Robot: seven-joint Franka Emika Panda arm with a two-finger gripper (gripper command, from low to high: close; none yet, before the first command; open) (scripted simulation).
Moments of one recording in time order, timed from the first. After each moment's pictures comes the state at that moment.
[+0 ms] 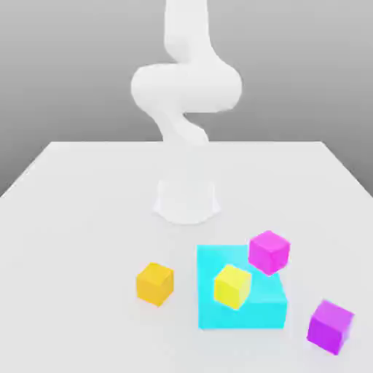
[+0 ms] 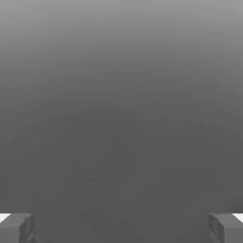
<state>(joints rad) 0.02 -0.71 0.02 -2.31 -0.01 2.33 0.77</state>
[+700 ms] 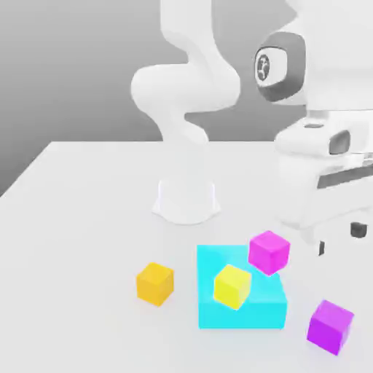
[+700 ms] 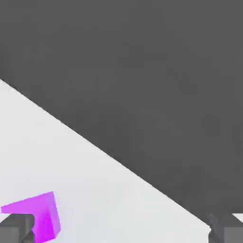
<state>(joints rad) 0.24 0.06 0.19 -2.40 -0.10 2.61 0.58</state>
